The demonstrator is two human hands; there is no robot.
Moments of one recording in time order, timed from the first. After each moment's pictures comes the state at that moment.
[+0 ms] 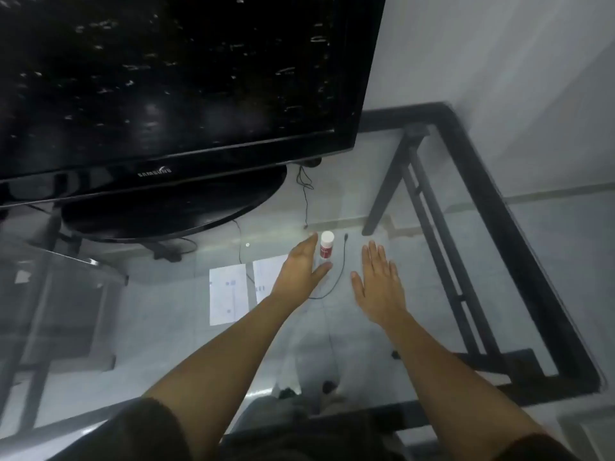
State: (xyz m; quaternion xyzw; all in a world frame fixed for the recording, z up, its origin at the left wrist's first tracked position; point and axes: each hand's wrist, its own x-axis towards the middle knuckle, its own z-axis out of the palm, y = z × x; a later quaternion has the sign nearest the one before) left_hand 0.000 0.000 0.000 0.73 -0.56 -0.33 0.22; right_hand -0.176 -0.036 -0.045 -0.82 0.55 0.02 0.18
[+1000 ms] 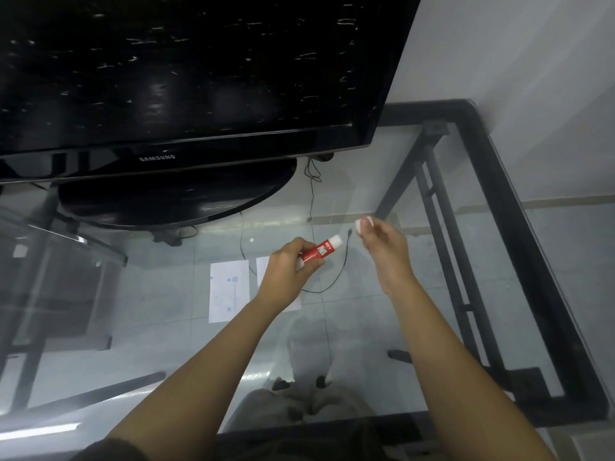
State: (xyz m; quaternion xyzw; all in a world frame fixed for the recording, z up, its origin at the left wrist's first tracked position) left_hand 0.024 0.013 0.021 0.73 -0.48 -0.35 0.34; right_hand -0.132 -0.082 0.028 -0.47 0.58 -0.31 0.59
